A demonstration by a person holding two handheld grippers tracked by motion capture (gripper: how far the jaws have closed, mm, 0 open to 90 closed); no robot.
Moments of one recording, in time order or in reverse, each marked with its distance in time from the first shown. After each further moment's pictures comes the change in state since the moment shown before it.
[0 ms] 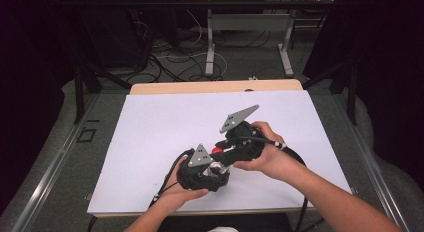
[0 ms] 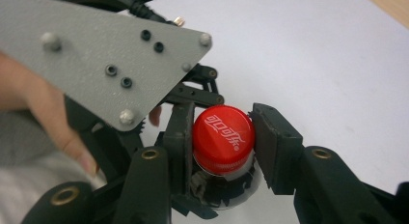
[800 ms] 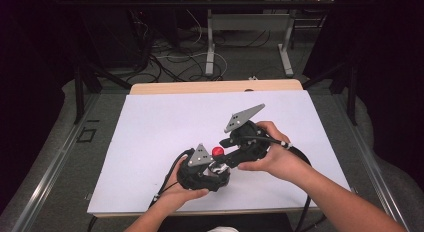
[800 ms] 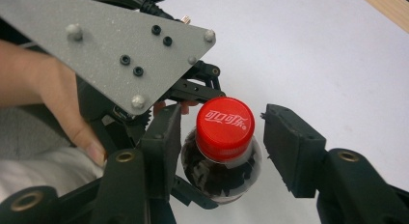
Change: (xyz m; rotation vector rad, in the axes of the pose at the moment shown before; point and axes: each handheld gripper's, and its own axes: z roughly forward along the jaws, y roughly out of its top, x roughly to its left) left arm 0.001 0.002 -0.002 0.016 -0.017 -0.004; right arm 0.002 -0.002 -0.011 -0.011 -0.008 0.005
